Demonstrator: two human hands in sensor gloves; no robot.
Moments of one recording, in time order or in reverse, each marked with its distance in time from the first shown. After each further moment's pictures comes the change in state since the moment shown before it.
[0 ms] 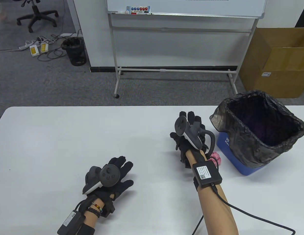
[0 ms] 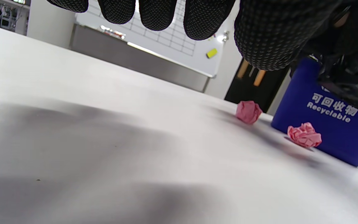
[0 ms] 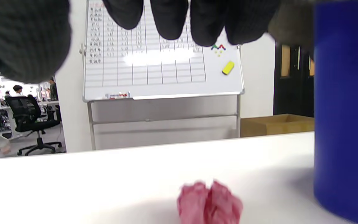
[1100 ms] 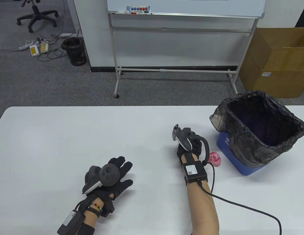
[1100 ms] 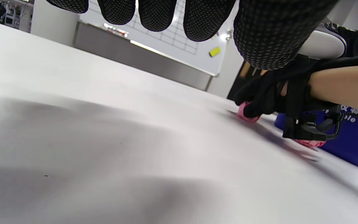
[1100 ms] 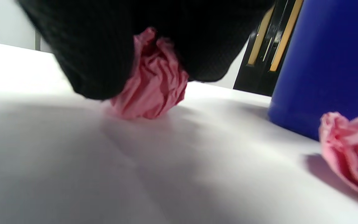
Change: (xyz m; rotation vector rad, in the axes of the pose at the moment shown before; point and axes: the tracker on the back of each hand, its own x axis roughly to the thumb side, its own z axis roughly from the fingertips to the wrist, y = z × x) left_hand -0.001 0.001 0.000 -0.008 0.014 0.003; right_hand -0.009 0.101 -0.033 0.109 0.148 0.282
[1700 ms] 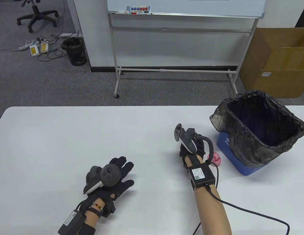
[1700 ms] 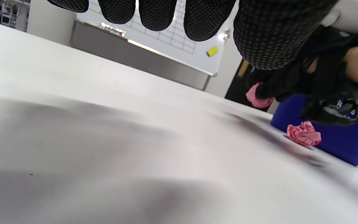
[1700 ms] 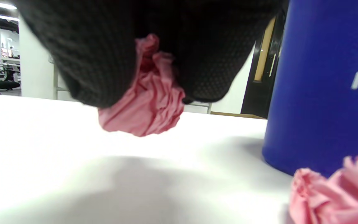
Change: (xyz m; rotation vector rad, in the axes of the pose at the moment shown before) left_hand 0.005 -0.001 -0.001 -0.001 -0.011 0.003; right_hand -0.017 -0.028 0.014 -0.078 -0.065 -0.111
